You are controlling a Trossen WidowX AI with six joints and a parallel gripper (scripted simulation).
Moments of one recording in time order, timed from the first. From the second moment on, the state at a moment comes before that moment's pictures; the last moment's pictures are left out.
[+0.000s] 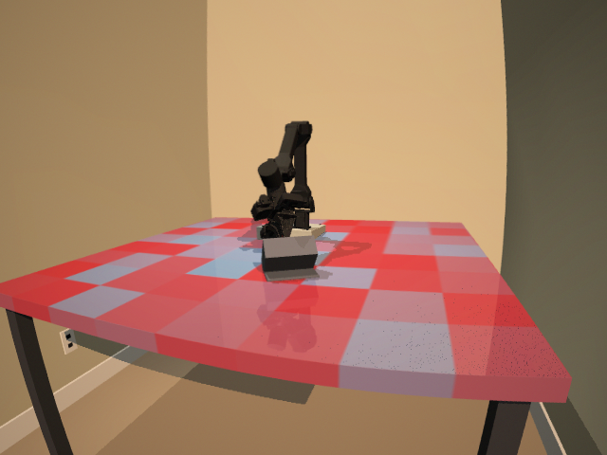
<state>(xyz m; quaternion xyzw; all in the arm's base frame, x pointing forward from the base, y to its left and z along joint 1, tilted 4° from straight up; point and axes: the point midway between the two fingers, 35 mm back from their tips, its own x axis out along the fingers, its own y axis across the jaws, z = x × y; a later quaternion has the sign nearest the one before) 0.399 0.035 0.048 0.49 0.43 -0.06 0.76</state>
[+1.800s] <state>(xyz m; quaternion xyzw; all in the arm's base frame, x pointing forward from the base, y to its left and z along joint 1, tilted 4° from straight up) 0.373 0.014 0.083 0.49 0.43 -0.07 0.75</state>
